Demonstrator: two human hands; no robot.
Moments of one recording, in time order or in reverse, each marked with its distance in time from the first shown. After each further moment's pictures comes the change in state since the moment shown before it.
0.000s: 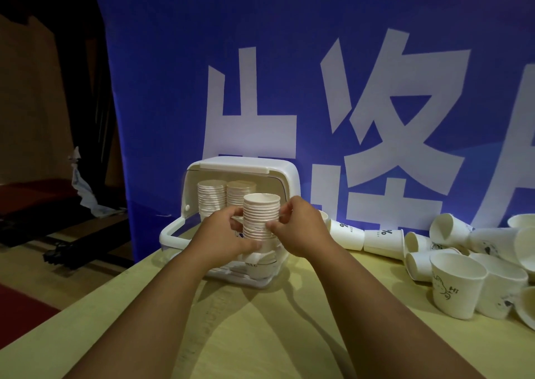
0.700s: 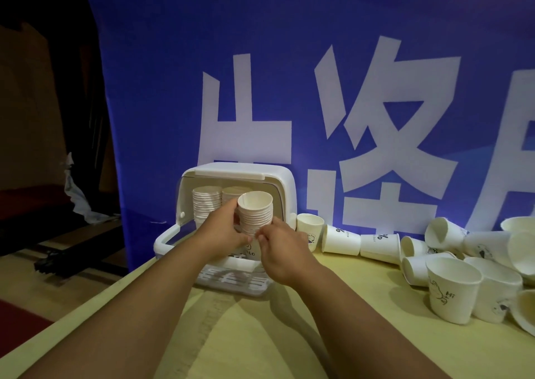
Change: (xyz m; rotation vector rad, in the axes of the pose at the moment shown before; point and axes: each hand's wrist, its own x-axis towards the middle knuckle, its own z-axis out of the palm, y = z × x) left_hand 0.037 0.003 0.003 0.051 -0.034 0.082; right_hand -0.004 0.015 0.033 -0.260 -0.078 -0.234
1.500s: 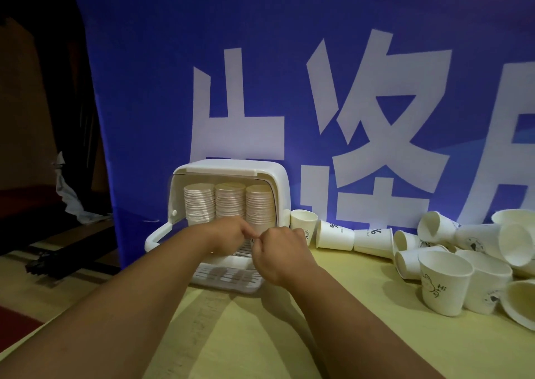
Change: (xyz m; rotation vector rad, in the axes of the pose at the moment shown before) left_hand 0.024 0.001 0.009 0.404 -0.427 0.033; right_hand -0.005 0.008 0.000 -0.246 0.000 -0.006
